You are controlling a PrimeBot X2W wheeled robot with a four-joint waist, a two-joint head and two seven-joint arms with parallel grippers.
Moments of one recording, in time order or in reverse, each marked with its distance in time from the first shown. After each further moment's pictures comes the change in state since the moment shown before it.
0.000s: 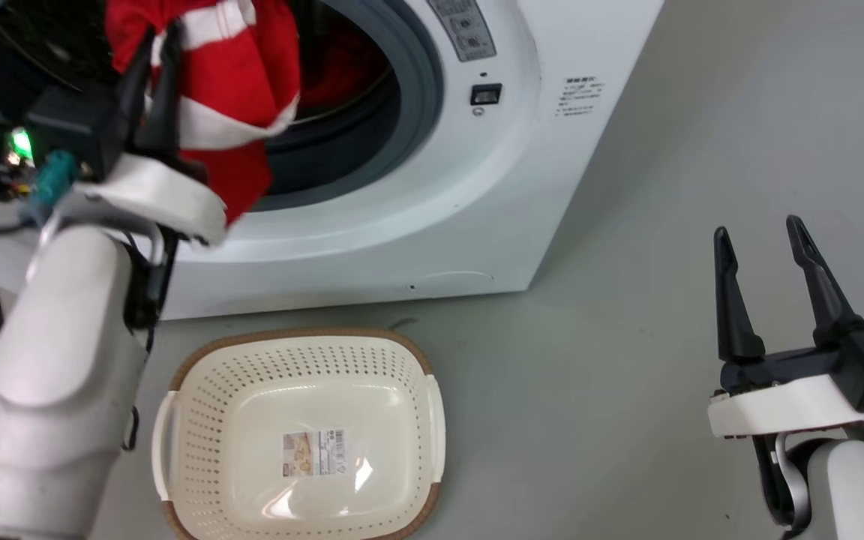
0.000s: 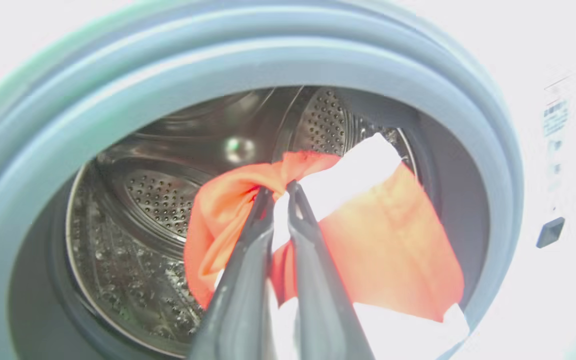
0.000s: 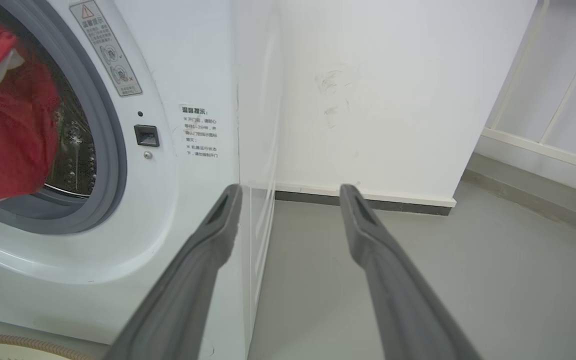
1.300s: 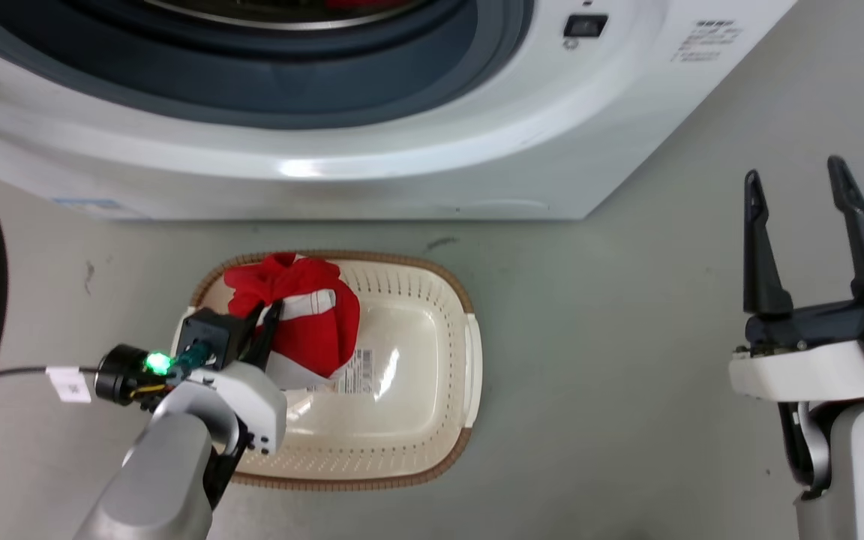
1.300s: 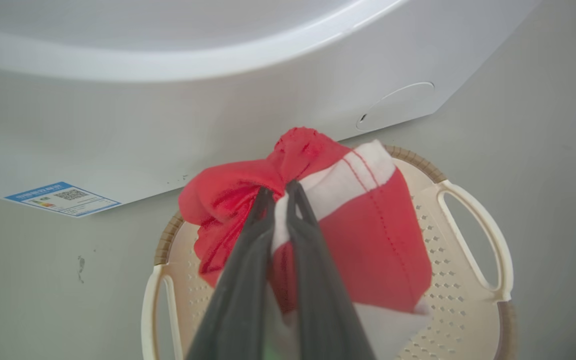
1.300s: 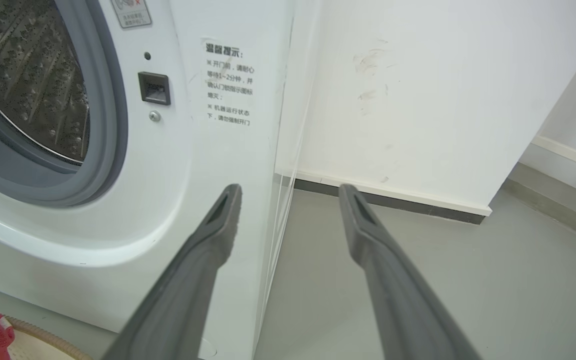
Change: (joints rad) left arm 0.310 -0.118 -0.046 0.263 0.060 -0.108 0.003; right arm -0.060 0.000 -0.030 -0.073 -0.089 0.000 0.000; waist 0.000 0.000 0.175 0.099
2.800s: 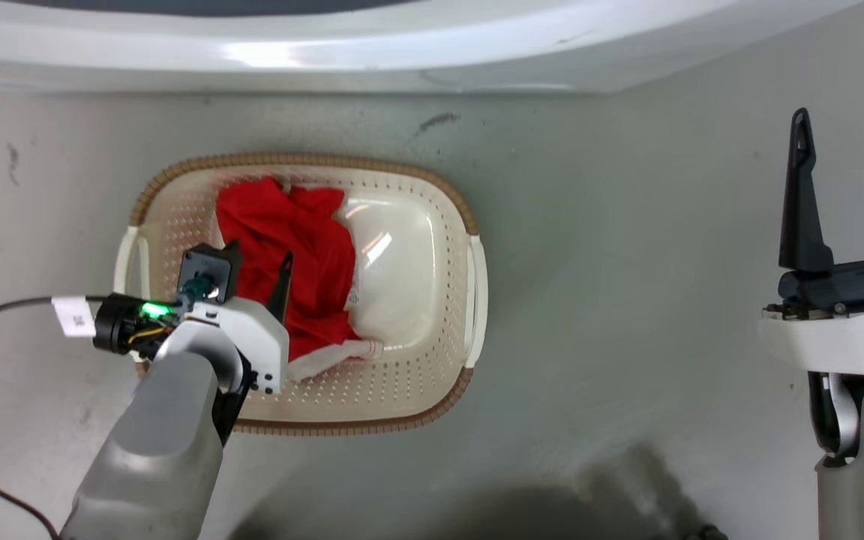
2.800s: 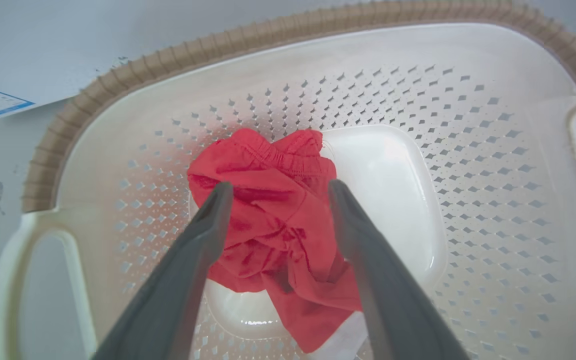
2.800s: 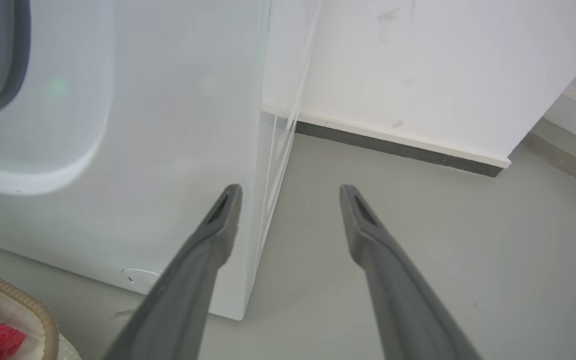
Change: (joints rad) left arm -0.233 -0.081 0.063 0.282 0.077 0.005 -0.003; right arm -0.075 0.000 -0.036 -0.076 -0.034 0.000 0.000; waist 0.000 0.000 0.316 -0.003
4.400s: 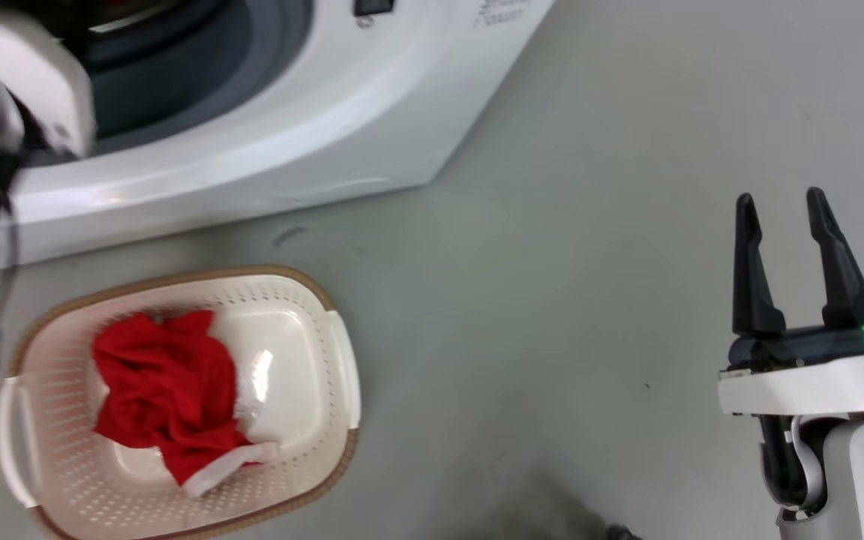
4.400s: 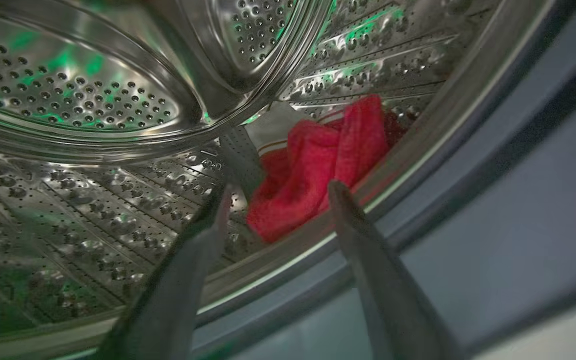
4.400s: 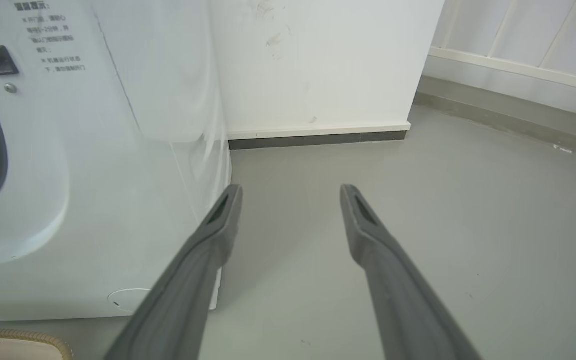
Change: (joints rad) left arm -0.257 0.351 -0.013 -0.494 -0.152 -0.032 0.403; right arm 0.111 -0.002 0.063 0.111 0.286 0.000 0.000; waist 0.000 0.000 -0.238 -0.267
